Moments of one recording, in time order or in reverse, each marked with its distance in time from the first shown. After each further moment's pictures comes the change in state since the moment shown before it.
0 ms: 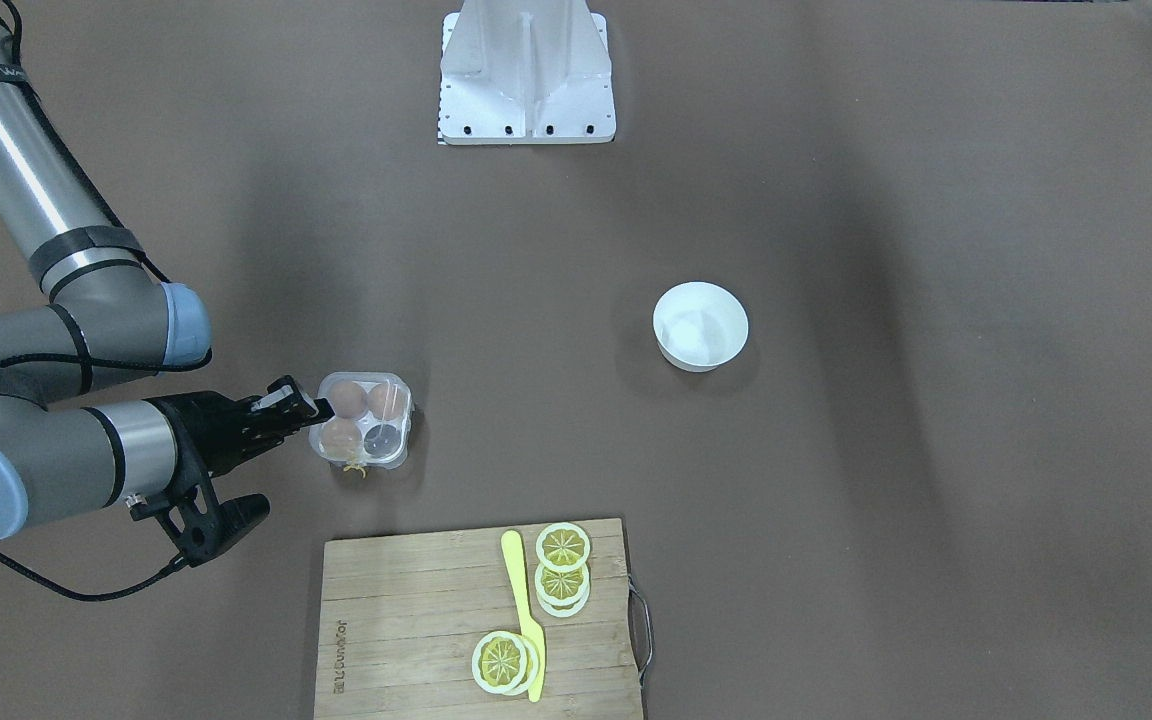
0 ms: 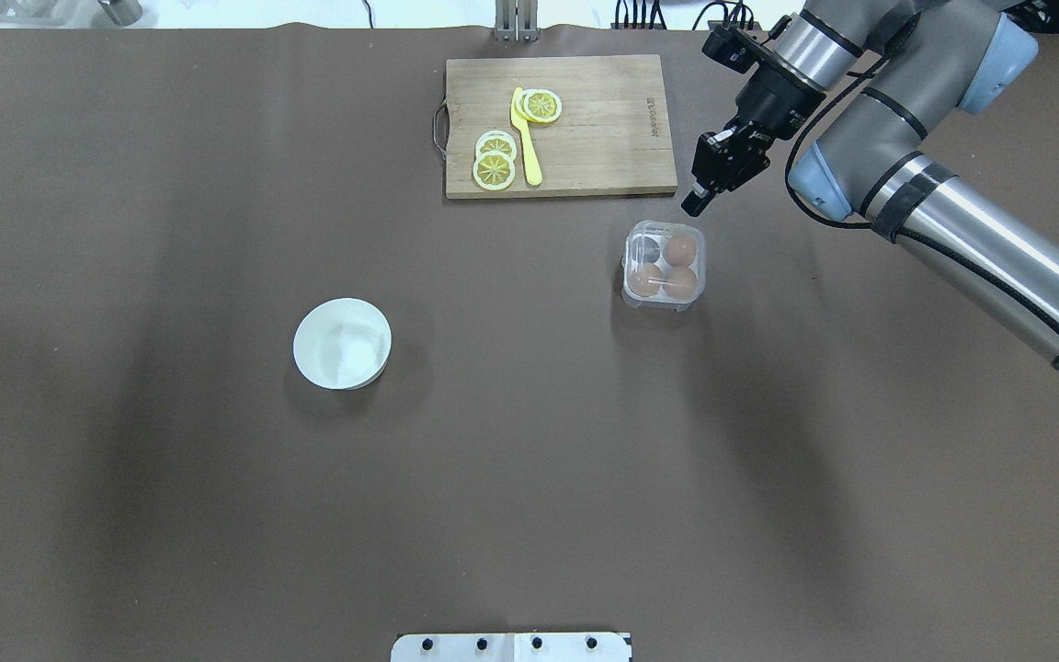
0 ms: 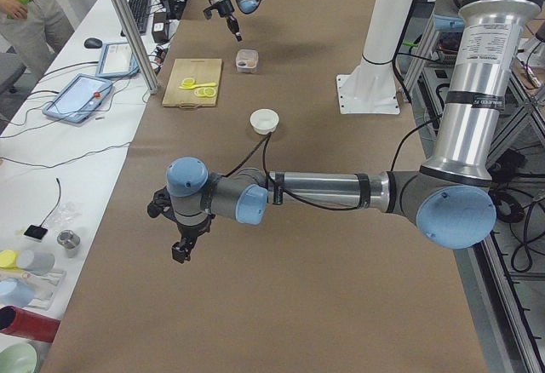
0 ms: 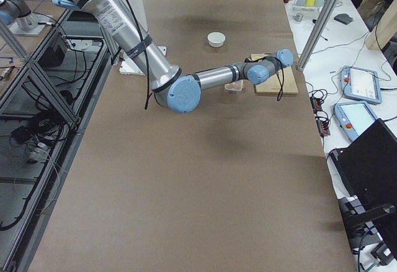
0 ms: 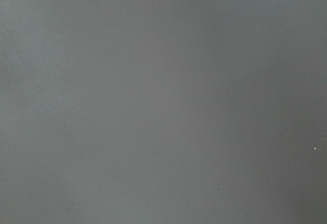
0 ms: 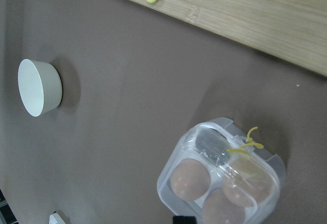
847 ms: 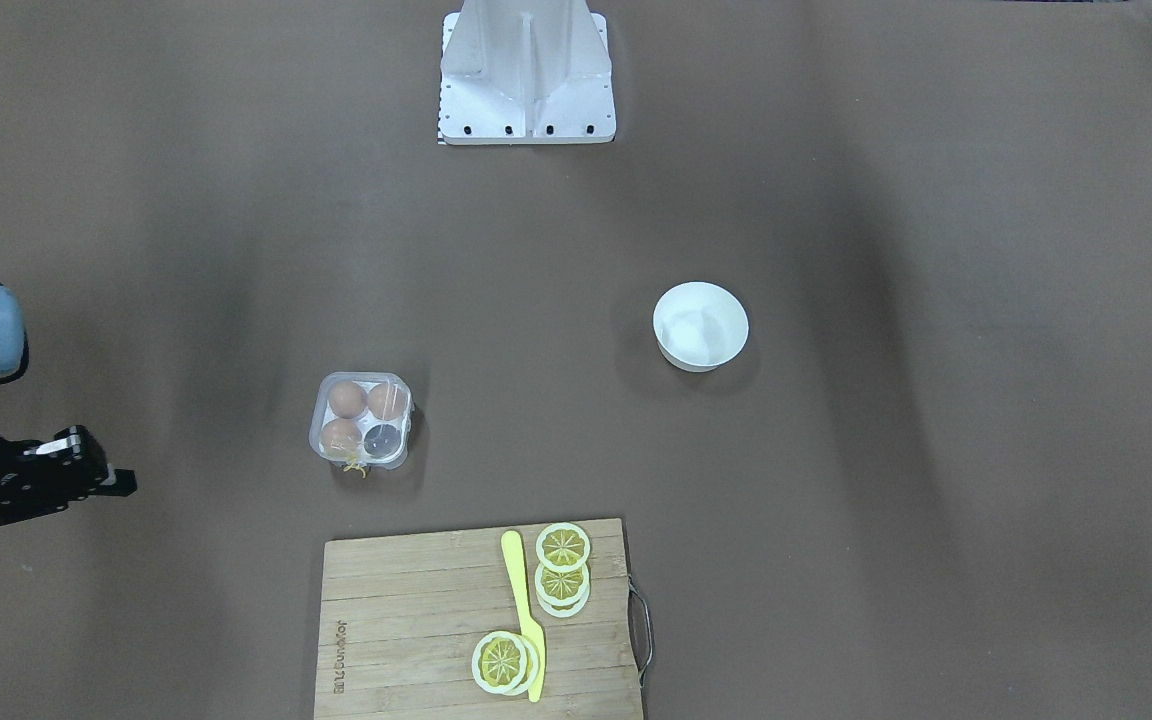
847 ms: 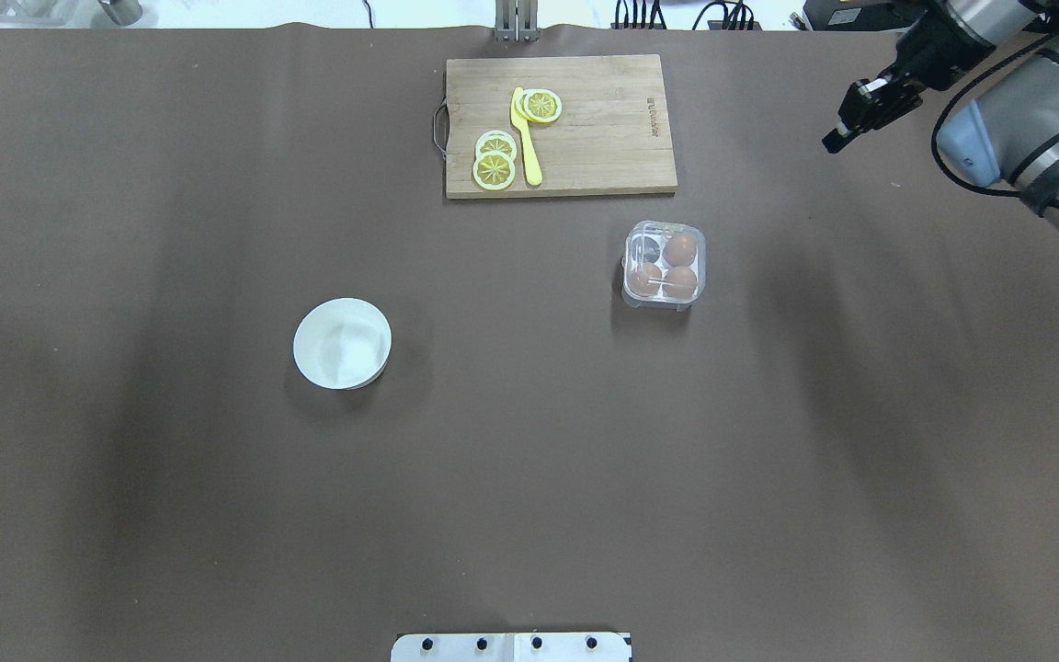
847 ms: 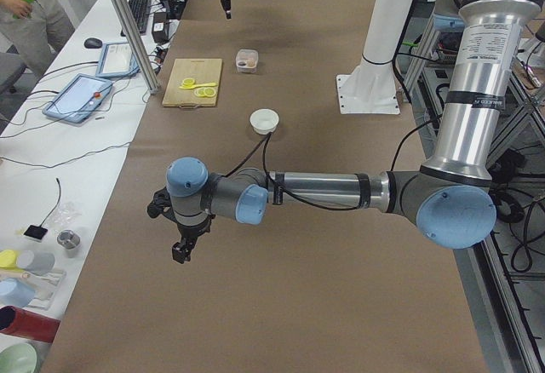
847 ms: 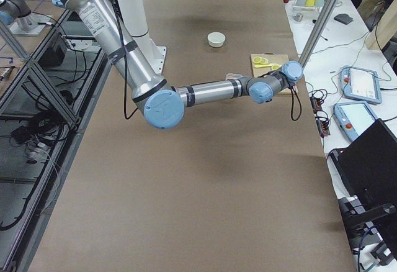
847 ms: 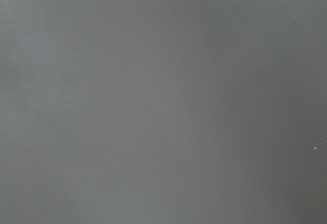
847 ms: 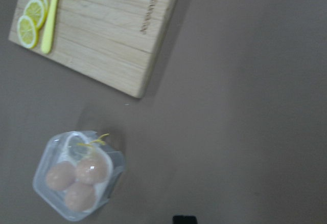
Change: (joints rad) left arm -0.002 0.000 0.001 0.004 0.000 0.000; right arm 0.195 -0.175 0.080 0.121 -0.214 -0.013
